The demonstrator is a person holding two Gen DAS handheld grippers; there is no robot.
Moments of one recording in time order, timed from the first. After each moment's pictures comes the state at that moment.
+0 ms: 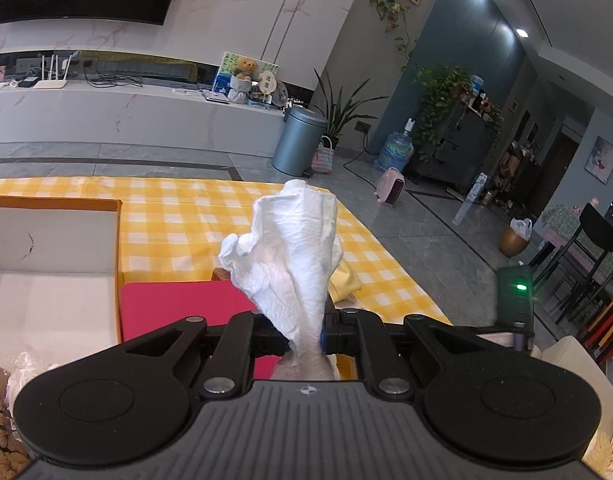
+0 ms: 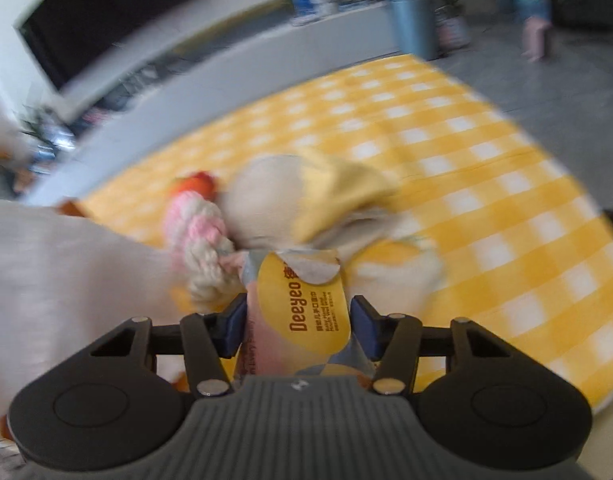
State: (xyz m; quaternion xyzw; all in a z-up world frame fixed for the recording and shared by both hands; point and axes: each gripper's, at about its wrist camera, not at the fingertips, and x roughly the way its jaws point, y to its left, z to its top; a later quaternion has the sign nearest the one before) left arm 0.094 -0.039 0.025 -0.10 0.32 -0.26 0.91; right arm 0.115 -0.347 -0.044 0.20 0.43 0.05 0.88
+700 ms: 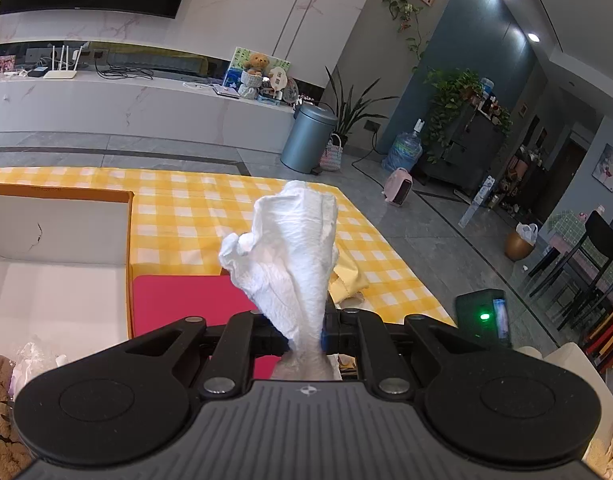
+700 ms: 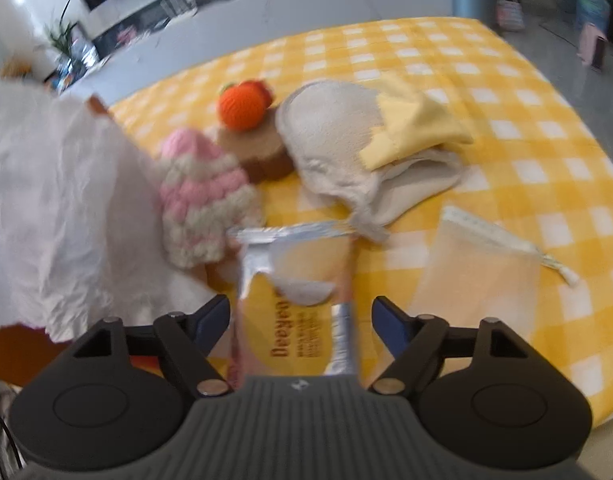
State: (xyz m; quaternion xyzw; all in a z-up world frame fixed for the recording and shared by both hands) left arm 0.097 -0.035 0.024 -0.11 0.33 -0.25 0.90; right arm 0.128 -0.288 -0.068 0.09 0.50 0.09 0.85
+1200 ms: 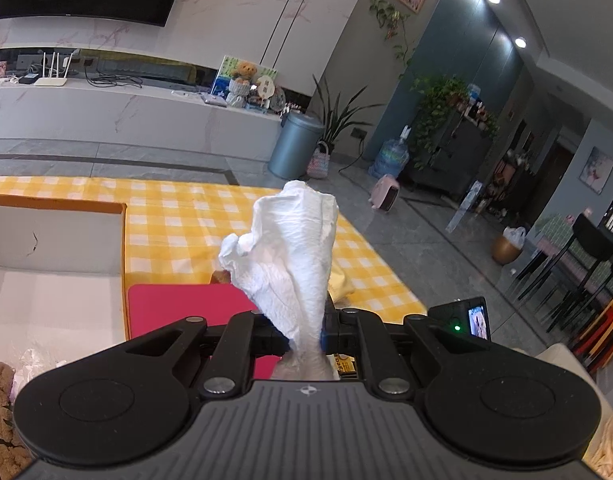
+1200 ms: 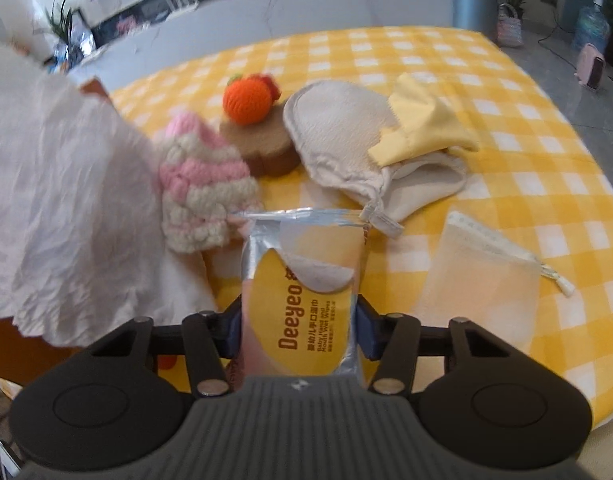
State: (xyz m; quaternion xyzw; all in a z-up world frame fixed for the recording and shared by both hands) left arm 0.088 -0.026 0.038 -0.12 0.31 -0.27 0.91; right arm 0.120 -0.284 -0.063 0.07 0.49 0.07 0.87
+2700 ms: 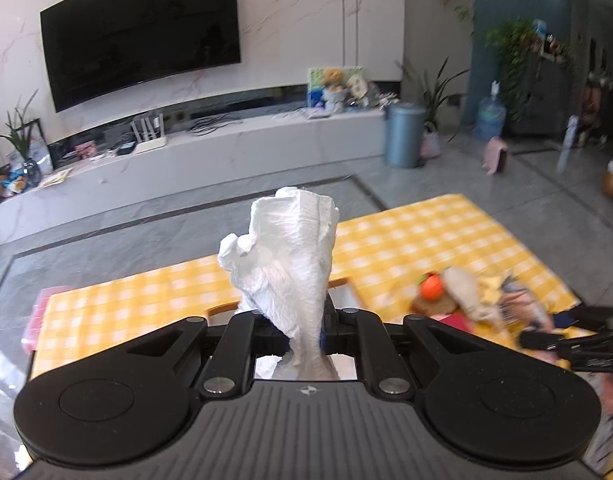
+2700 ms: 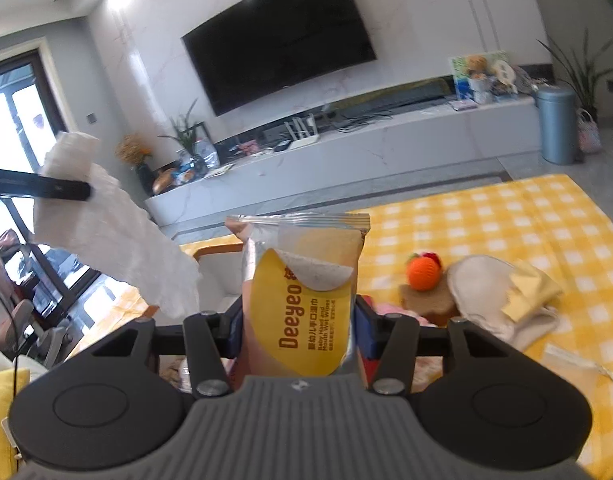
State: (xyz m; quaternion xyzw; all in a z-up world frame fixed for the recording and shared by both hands) left arm 0.099 0.071 0.146 0.07 0.33 -0.11 0.93; right arm 0.052 -0.233 0.067 0.13 0.29 0.23 0.92
